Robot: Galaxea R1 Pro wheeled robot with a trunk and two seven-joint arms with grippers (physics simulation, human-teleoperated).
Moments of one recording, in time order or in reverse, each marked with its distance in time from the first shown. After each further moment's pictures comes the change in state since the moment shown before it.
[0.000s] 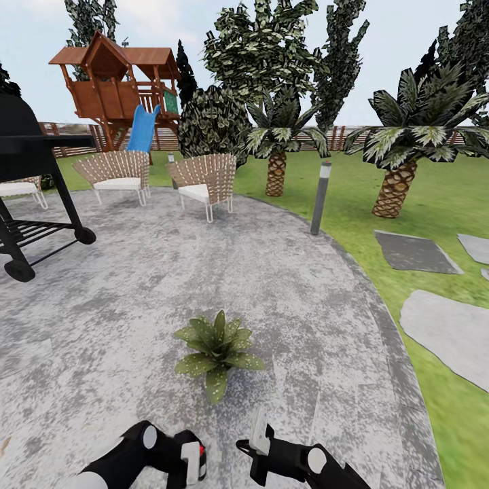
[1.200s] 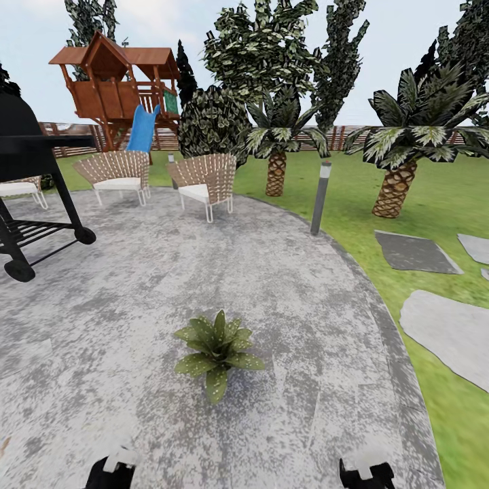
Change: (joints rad) left arm 0.073 0.138 0.174 0.373 0.828 -0.106 0.722; right arm 0.017 -0.129 -0.446 0.452 -0.031 -0.042 -0.909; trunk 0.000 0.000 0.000
